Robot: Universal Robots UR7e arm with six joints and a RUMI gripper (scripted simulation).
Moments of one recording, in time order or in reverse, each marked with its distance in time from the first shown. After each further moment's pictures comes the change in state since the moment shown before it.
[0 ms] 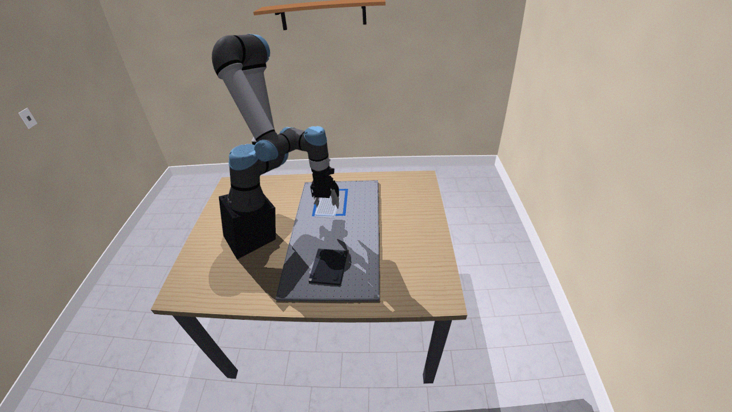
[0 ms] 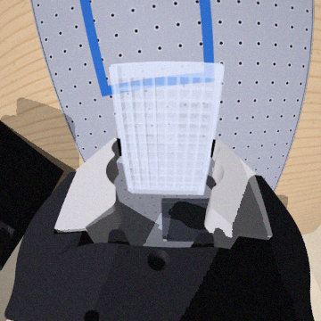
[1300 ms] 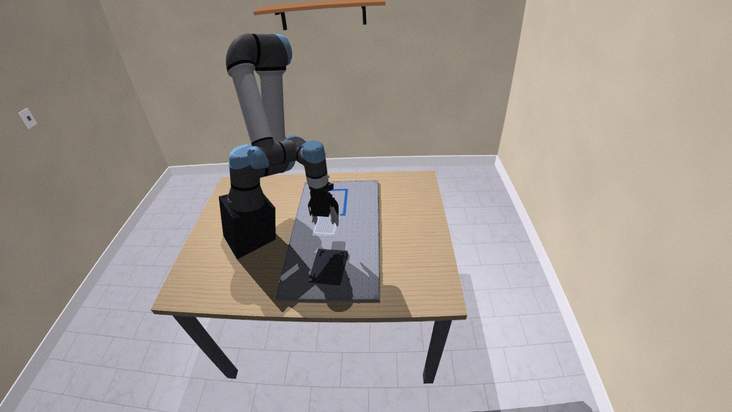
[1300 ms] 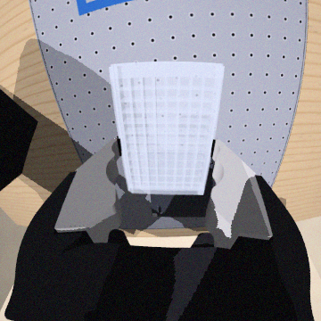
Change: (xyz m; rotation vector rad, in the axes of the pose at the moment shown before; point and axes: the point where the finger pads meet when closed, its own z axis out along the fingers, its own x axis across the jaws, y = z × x) arm 0.021 0.110 -0.003 0.005 -0.002 -0.005
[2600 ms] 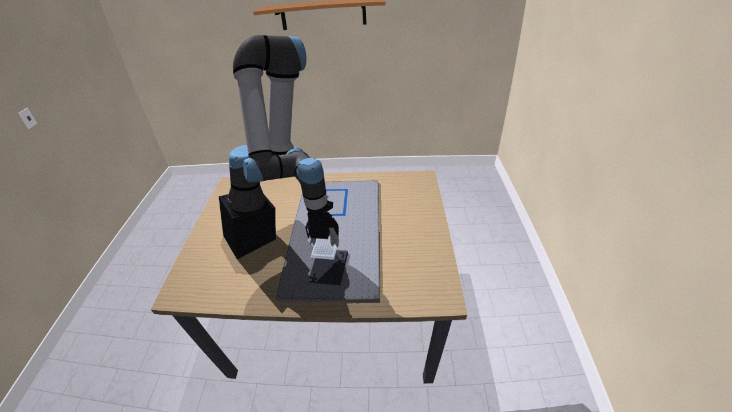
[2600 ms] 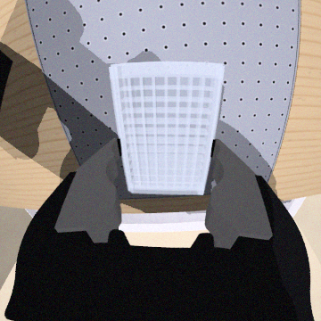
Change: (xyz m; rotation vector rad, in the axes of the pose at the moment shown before) arm 0.023 0.113 -0.003 0.001 0.002 -0.002
